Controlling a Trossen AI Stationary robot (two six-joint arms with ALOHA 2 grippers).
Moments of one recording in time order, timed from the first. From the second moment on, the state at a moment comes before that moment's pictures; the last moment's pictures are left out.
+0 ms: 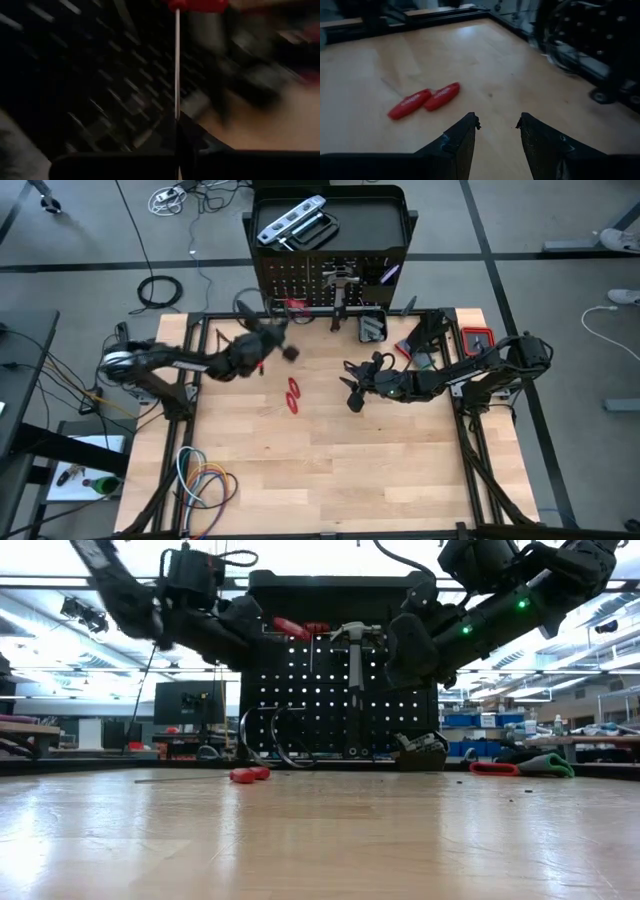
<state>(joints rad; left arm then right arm) 0.31 1.45 0.56 0.77 -0.62 0.18 0.02 1.49 0.58 0.48 0.49 0.21</state>
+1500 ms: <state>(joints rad) 0.33 1.57 0.68 1.06 -0.67 0.31 -0.01 1.49 0.58 0.58 0.43 0.18</state>
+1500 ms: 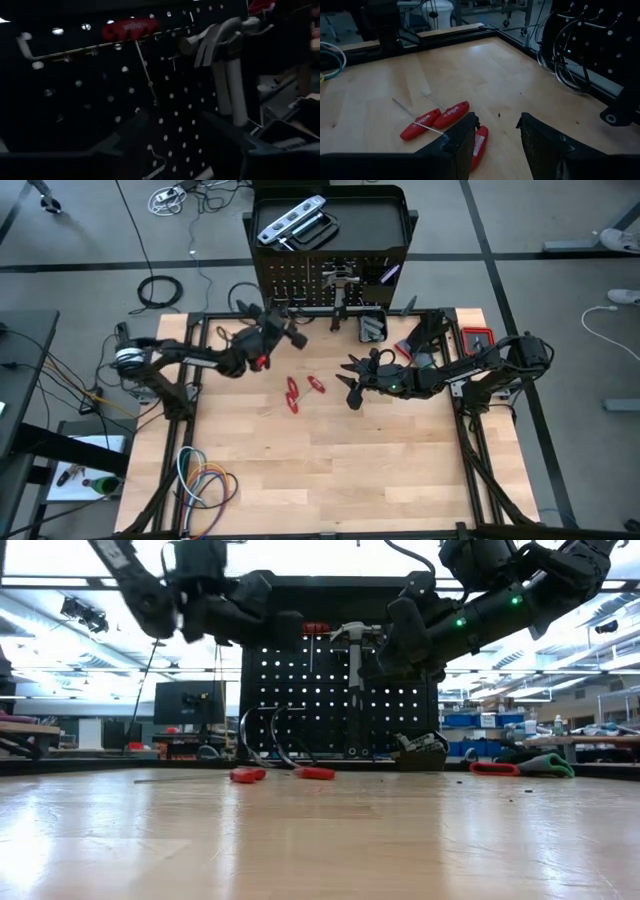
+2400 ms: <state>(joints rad) 0.52 1.90 1.11 0.95 -0.67 0.17 -0.01 1.49 0.58 0.57 0.42 0.17</state>
